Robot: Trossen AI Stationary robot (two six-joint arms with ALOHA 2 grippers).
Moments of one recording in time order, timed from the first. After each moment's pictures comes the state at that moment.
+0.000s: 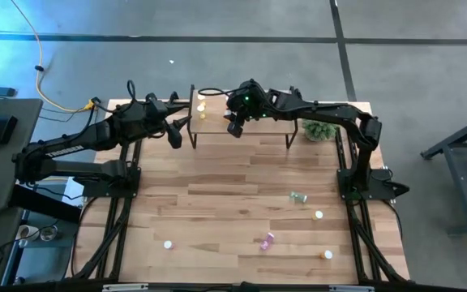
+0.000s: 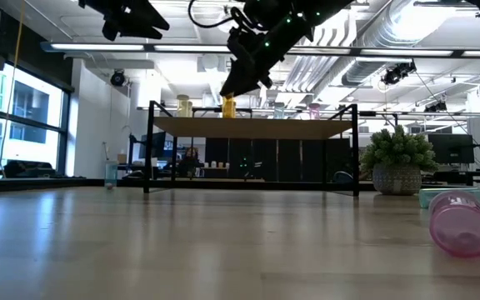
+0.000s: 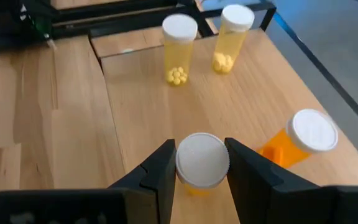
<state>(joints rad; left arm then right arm) 0.43 0.82 0.83 -0.26 -0.30 -0.05 -0.38 1.87 1.62 -0.40 -0.01 -0.09</state>
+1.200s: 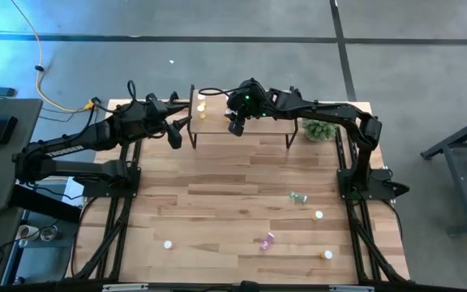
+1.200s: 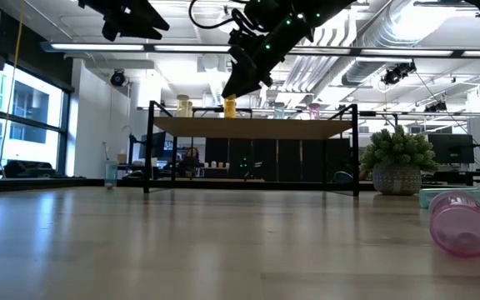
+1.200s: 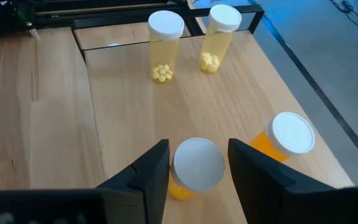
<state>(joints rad) 0.43 0.82 0.83 -0.27 -0.30 -0.05 -0.39 1.87 1.62 -0.40 0.02 -0.16</state>
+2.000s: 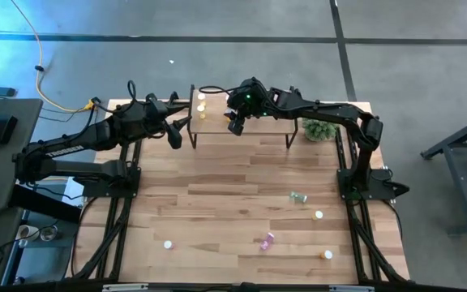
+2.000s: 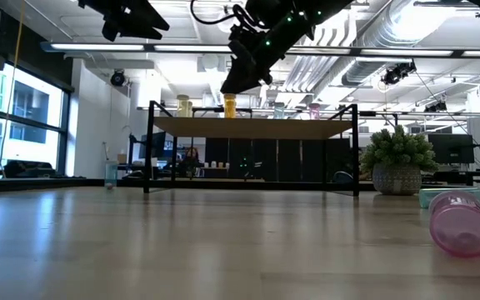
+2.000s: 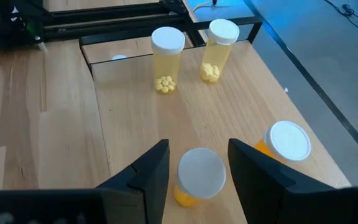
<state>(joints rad) 0.43 0.82 0.83 -0.27 -0.30 -0.05 -0.38 1.86 1.62 -0.38 0.01 -0.14</state>
